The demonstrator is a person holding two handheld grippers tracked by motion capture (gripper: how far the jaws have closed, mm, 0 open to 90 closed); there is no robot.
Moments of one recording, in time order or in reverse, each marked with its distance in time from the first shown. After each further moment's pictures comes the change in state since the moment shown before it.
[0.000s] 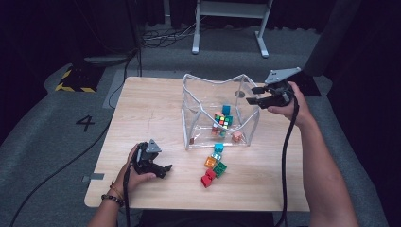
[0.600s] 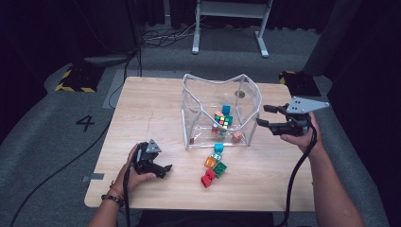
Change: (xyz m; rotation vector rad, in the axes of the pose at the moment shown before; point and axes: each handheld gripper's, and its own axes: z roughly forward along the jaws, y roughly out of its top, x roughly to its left) left arm 0.000 0.000 0.000 -0.001 0.002 -0.001; right arm 0.066 -0.053 -0.049 -0.210 -0.019 0.036
